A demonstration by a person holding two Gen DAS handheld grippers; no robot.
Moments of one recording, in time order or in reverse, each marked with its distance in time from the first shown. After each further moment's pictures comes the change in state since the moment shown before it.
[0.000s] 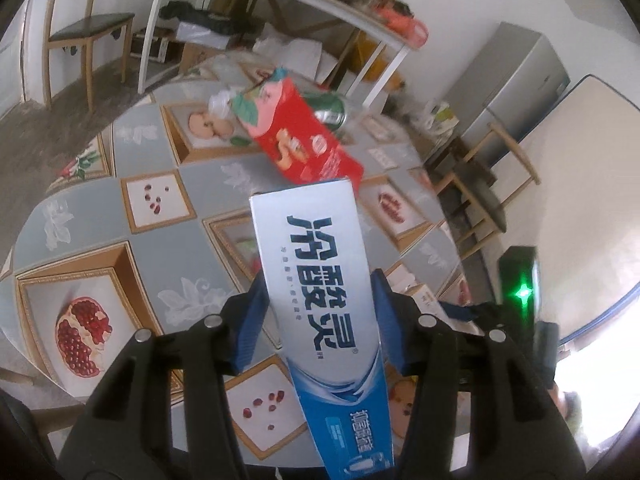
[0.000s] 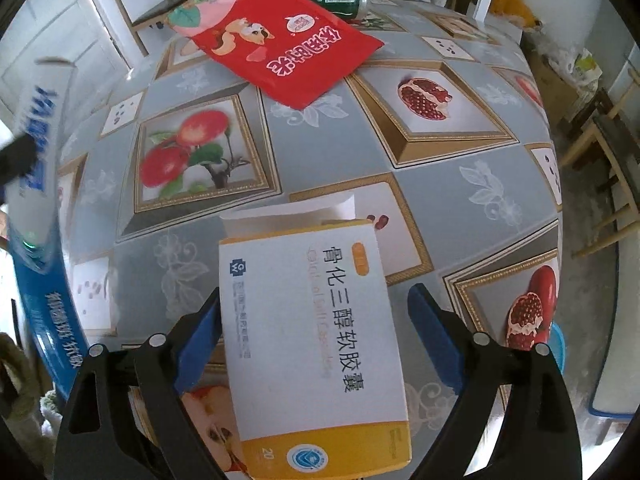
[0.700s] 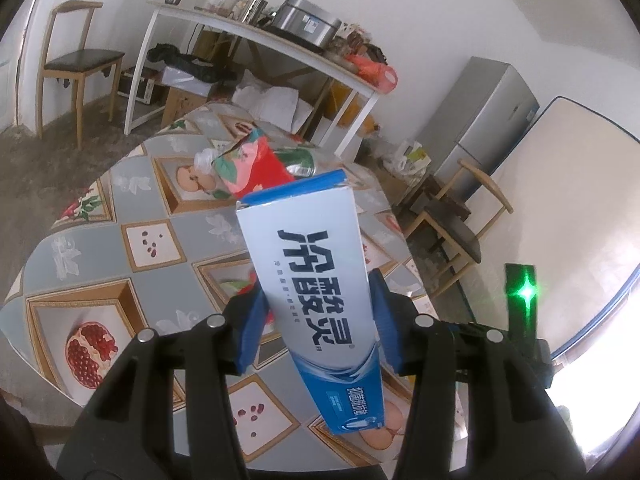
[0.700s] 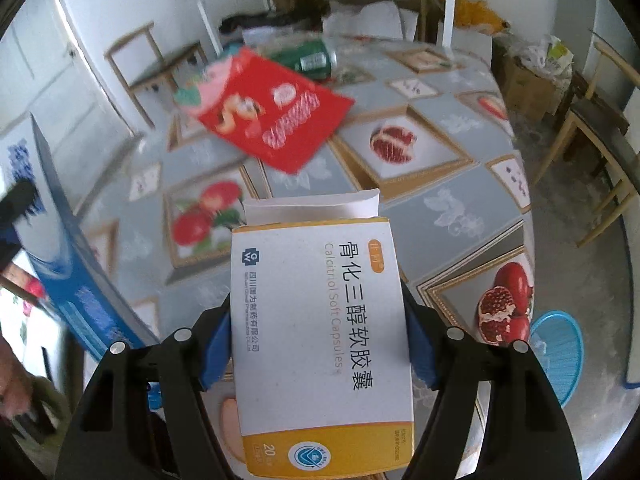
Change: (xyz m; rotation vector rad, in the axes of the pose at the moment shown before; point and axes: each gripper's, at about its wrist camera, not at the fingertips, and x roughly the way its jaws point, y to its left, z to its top) left arm -0.048 -0.012 0.002 0.032 -0.167 -0.080; right arm -0.067 -0.016 -0.007 0.158 -0.212 0.071
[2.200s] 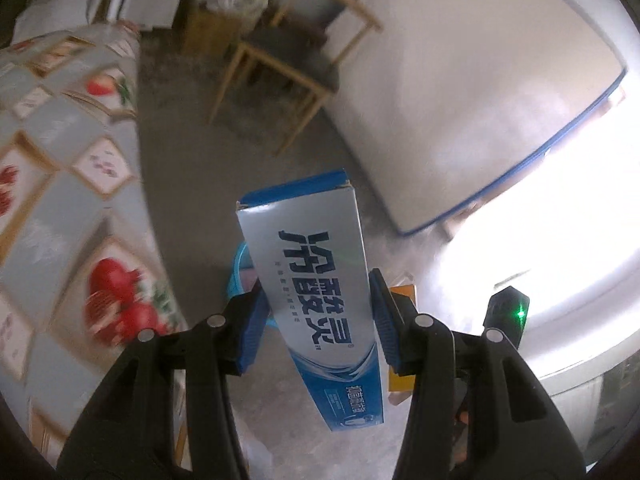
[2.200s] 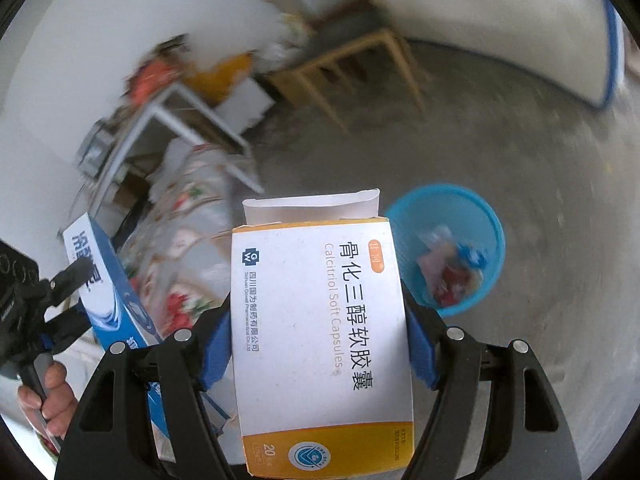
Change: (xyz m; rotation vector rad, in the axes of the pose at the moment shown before) left arm 0.236 -0.328 -0.089 0.290 0.646 -0.405; right arm -0.116 -0.352 -0.231 0.957 -0.281 -0.071
